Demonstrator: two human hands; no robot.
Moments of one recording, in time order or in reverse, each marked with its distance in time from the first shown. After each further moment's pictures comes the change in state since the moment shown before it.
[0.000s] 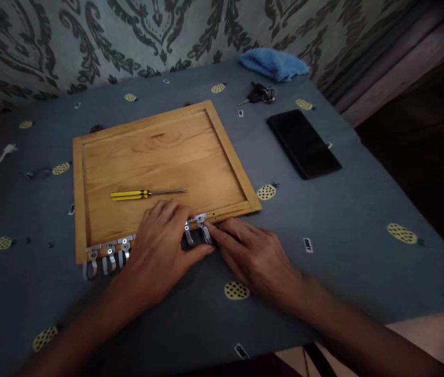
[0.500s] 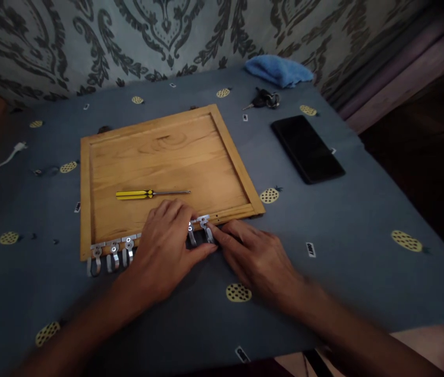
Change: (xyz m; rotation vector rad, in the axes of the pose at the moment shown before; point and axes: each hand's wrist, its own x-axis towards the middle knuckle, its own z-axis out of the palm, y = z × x) left_hand 0.001 0.002 0.002 0.001 0.006 -0.018; right_hand 0.000 0.001 0.001 0.014 -0.004 -0.005
